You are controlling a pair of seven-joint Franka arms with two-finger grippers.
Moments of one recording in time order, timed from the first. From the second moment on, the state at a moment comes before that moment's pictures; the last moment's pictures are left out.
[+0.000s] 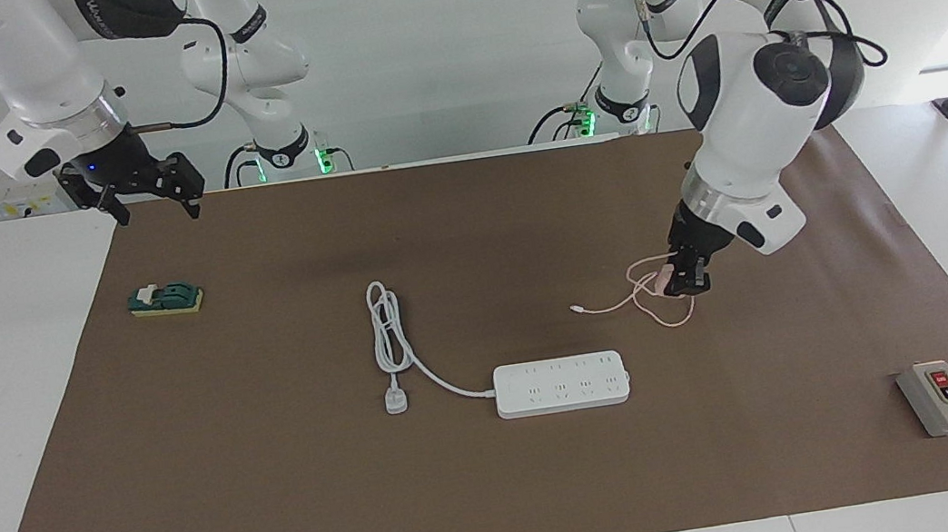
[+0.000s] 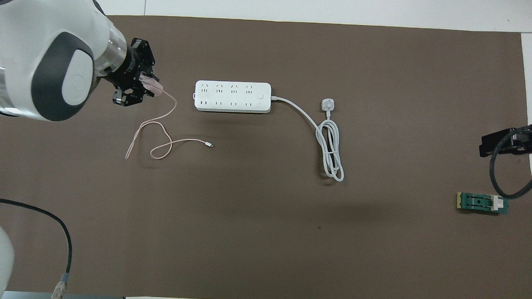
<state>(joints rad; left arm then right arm) -0.47 0.43 0.12 -1.43 -0.14 1.90 -1.68 -0.04 -0.07 0.01 -1.66 -0.04 1.52 0.01</state>
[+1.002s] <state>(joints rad) -0.52 0.54 0.13 -1.48 -0.08 2.11 -1.82 -0.04 -0.07 0.01 -1.66 -0.02 1.52 0.01</state>
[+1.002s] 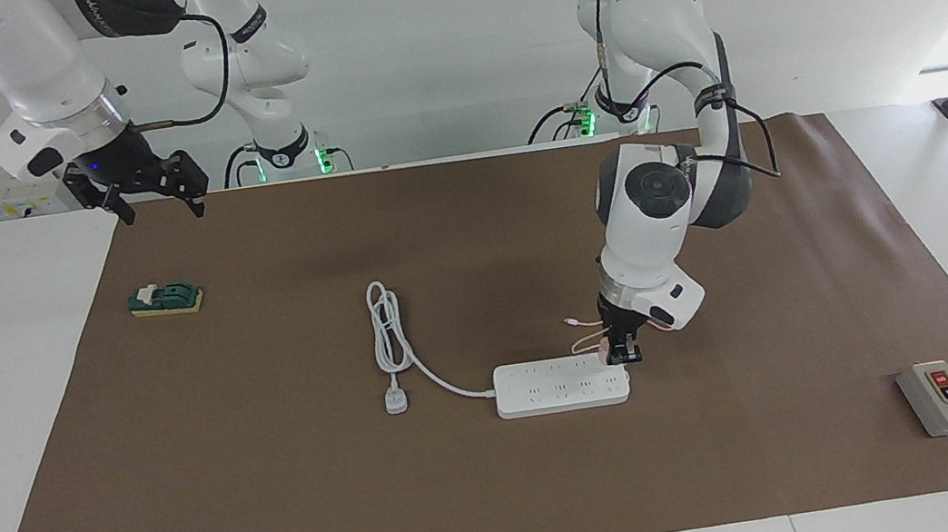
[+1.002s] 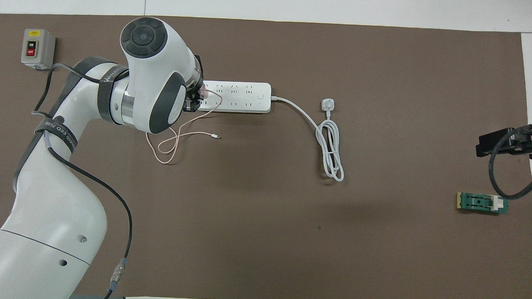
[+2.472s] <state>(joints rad) -0.52 0.56 0.13 -1.50 -0.07 2.11 -1.82 -0.04 -0.07 0.02 -1.66 -0.02 1.52 0.01</state>
